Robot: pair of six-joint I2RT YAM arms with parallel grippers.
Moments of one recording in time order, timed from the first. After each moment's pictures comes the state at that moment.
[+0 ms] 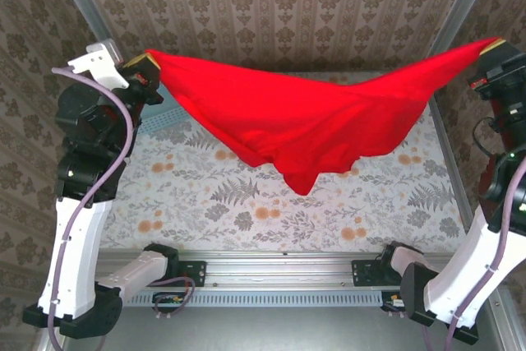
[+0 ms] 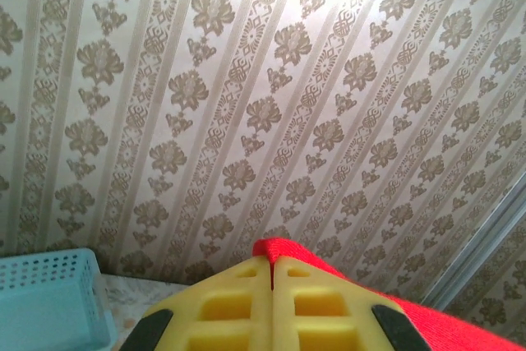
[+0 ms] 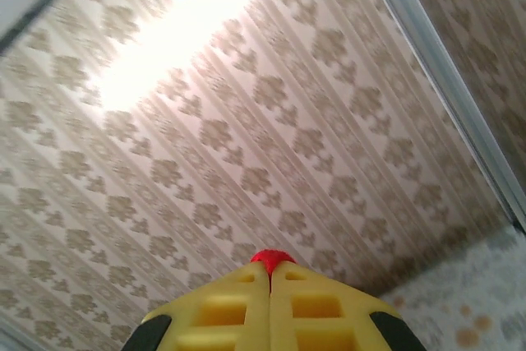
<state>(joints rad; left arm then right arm) -0.32 0.98 1.53 -0.46 -0.04 -0.38 -0.47 1.11 2.17 -0.95 -0.32 0.65</state>
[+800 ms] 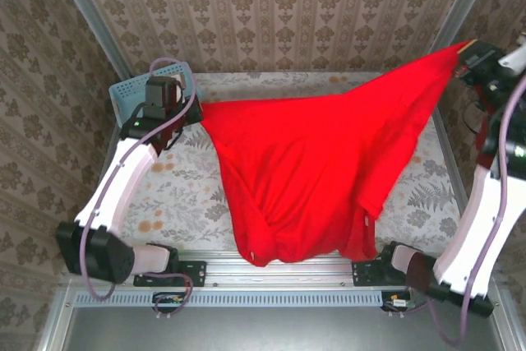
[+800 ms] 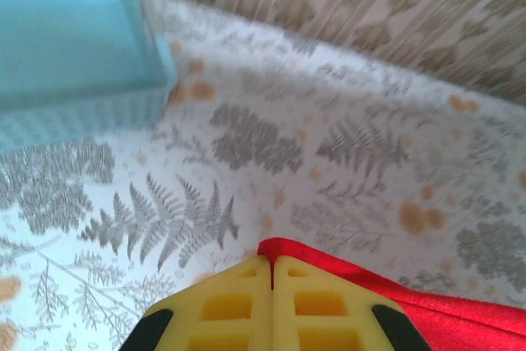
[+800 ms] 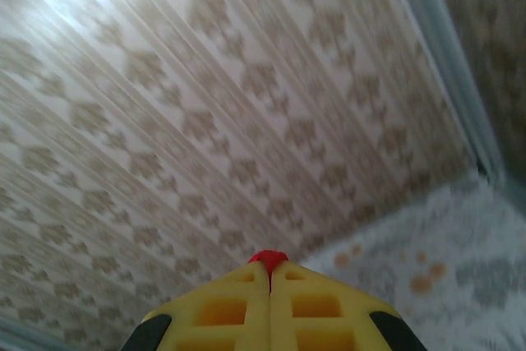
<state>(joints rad) -0.27 1.32 1.28 -0.60 0.05 -0.44 -0.41 1.20 1.93 -0.88 -0.32 0.56</state>
